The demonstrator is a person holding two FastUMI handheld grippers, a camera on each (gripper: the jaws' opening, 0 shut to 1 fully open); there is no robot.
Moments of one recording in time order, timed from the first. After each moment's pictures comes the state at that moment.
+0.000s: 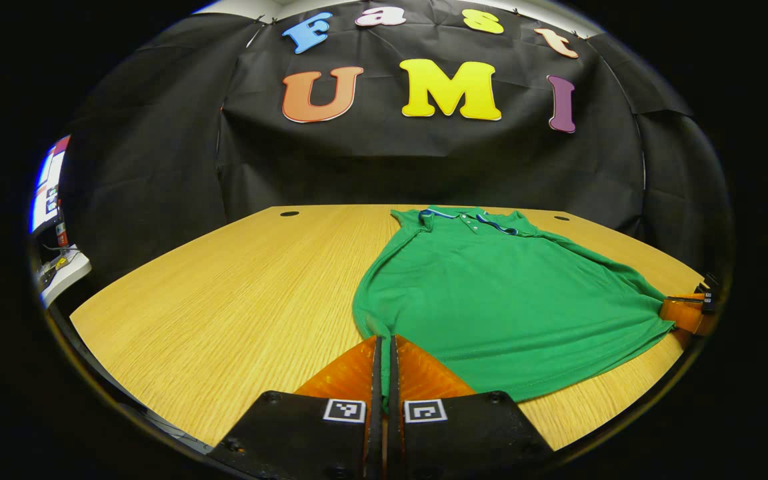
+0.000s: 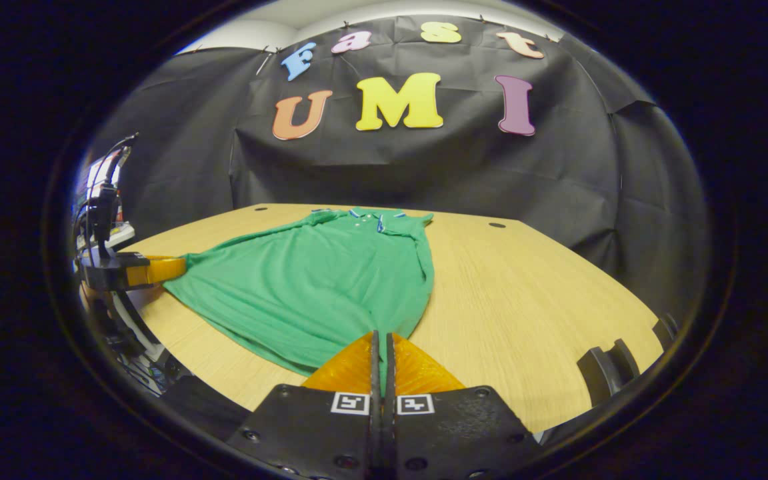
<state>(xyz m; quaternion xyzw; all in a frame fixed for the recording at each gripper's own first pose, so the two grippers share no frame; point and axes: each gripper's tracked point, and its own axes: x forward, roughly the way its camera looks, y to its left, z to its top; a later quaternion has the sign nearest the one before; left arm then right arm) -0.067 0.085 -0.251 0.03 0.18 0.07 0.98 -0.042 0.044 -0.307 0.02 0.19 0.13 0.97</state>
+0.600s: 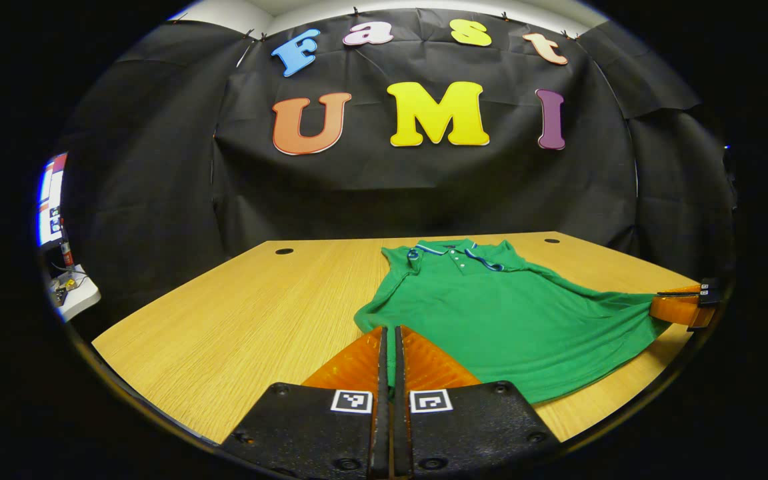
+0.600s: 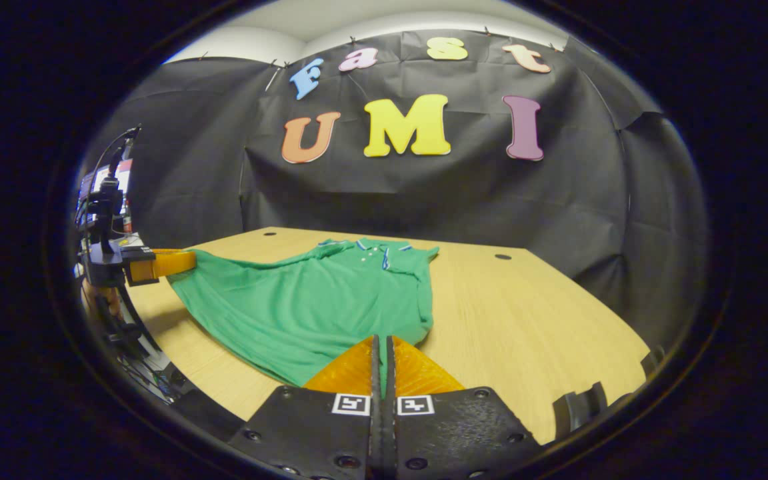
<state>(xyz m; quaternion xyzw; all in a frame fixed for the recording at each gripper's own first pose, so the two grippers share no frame) -0.039 0.059 -0.170 0.04 0.11 0.05 0.99 -0.013 0.034 -0.244 0.01 0.13 0.13 0.98</state>
